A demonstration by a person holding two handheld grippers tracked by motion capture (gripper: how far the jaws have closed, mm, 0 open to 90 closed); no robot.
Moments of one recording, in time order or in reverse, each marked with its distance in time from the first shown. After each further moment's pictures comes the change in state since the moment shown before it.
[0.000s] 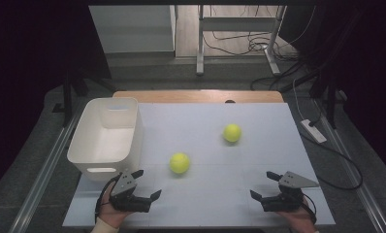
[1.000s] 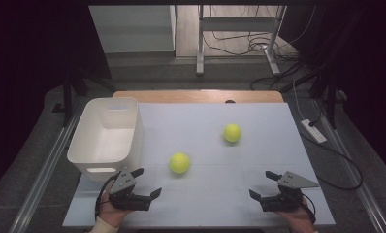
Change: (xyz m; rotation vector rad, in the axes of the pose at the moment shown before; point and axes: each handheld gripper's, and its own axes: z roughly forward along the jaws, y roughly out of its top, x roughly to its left) left arm 0.000 0.005 -0.002 -0.021 -0.016 -0.031; right arm 0.004 0.004 0.000 -0.013 -0.002 -0.006
